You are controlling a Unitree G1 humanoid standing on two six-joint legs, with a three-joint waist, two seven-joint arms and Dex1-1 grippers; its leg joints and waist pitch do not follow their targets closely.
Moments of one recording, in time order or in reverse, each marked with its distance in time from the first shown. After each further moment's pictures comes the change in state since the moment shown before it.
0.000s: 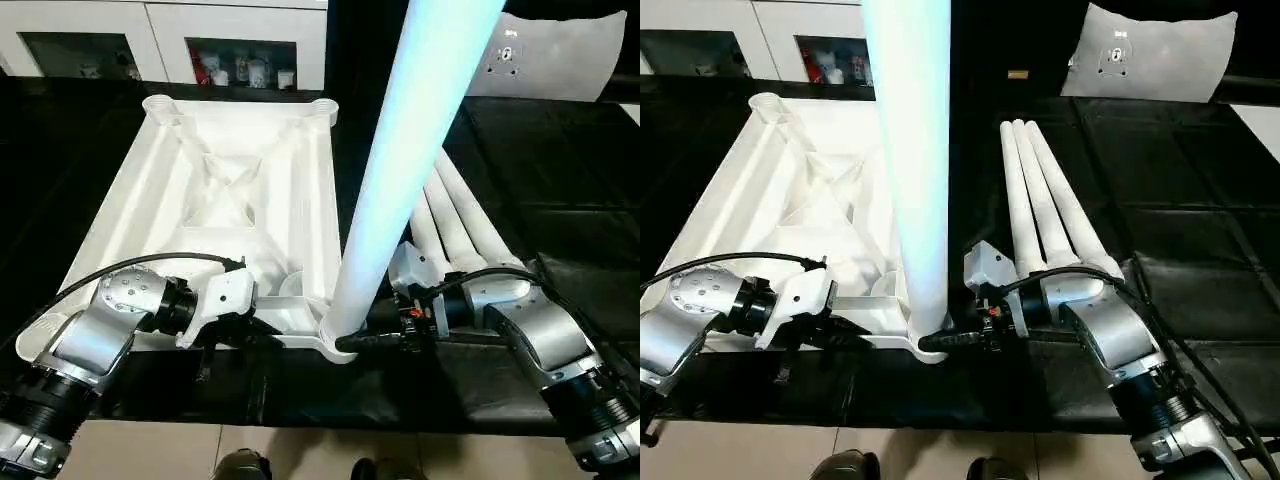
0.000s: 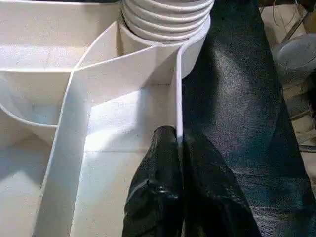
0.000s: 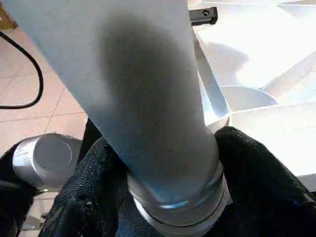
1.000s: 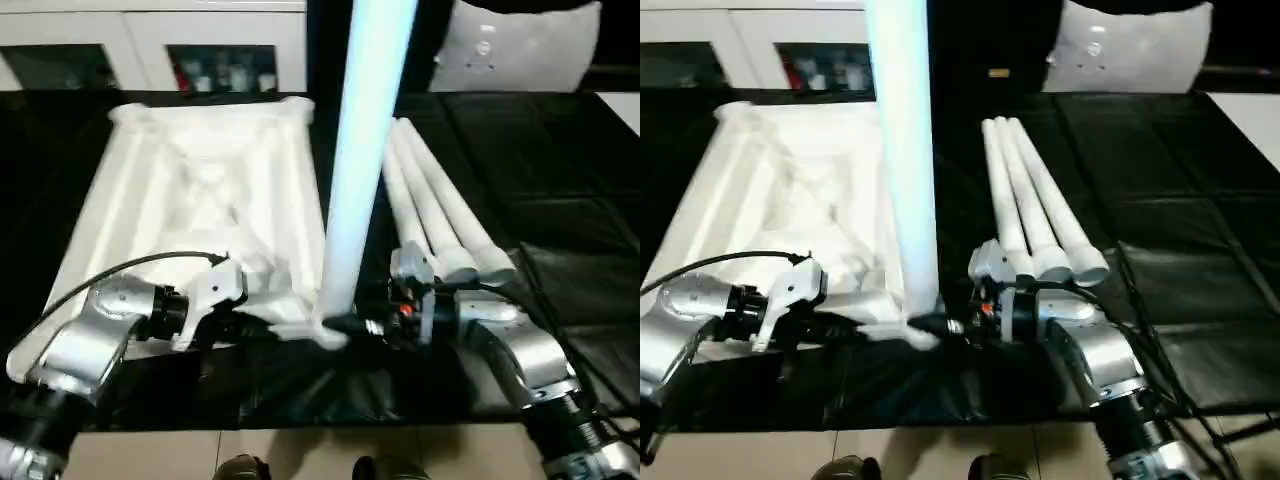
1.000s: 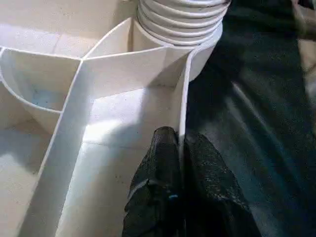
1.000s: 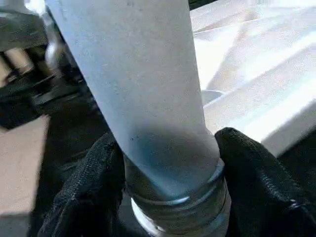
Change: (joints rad) left arm 0.087 -0.052 0.104 -0.098 -0.046 0.247 0.166; right arm 0.097 0.167 -0.105 0.063 0.039 0.002 -0.258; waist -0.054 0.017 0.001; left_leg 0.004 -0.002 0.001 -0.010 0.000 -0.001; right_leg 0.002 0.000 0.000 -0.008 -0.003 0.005
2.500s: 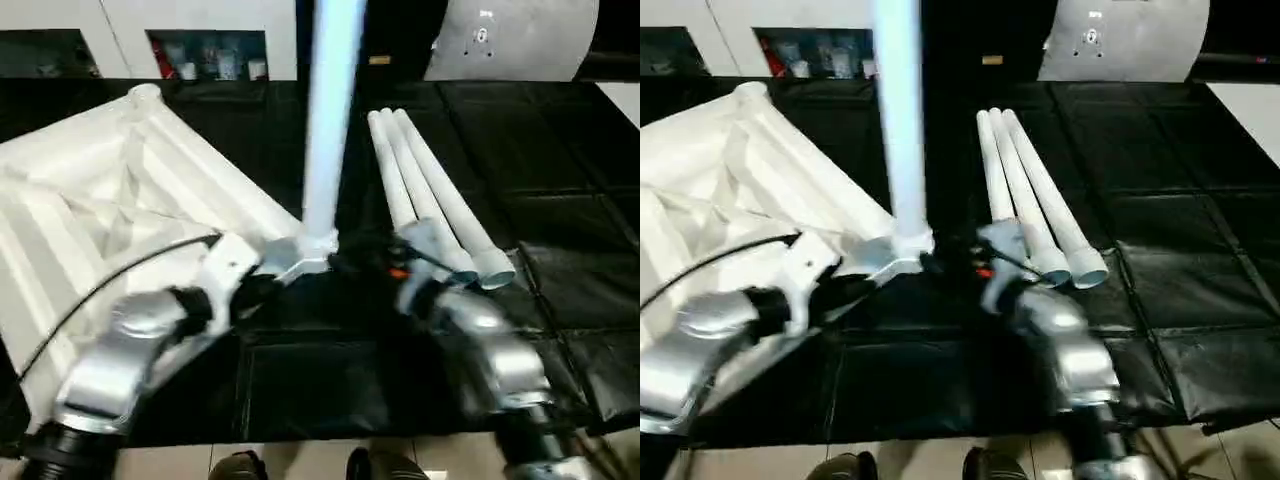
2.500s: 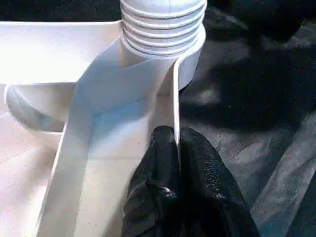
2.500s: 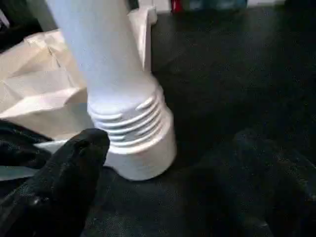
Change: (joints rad) left arm 0.077 -0.138 0.086 -0.261 0.069 0.245 0.449; right arm 0.019 0.148 -0.133 -0.029 -0.054 -0.027 -0.392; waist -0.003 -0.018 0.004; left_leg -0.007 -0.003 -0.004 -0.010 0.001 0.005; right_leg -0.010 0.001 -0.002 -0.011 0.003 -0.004
